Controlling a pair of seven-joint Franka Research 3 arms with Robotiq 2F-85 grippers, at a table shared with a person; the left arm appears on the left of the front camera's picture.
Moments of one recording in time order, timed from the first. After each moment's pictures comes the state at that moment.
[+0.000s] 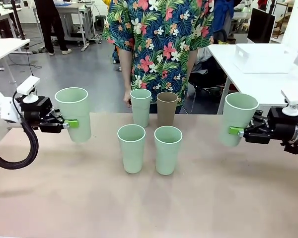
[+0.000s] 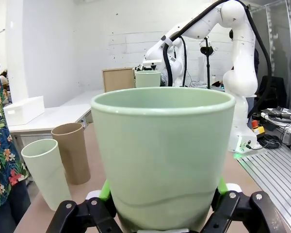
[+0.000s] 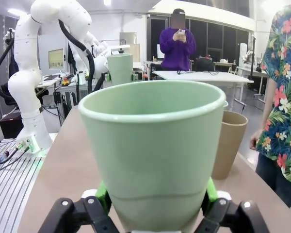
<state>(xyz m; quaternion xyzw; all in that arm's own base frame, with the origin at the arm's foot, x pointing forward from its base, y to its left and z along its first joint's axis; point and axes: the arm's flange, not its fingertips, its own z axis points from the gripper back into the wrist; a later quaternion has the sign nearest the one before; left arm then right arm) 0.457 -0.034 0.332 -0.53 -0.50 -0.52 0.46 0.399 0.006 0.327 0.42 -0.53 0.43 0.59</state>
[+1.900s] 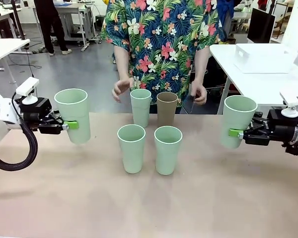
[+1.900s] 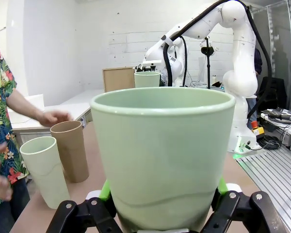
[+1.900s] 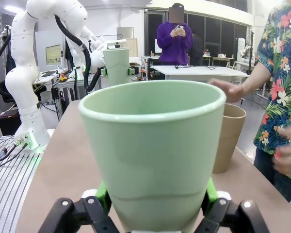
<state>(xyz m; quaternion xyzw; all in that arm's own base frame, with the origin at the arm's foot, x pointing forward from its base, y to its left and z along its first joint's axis) 0.455 -0.034 0.329 -0.53 -0.49 -0.52 0.46 0.399 0.004 0.324 0.42 -0.53 0.43 0.60</state>
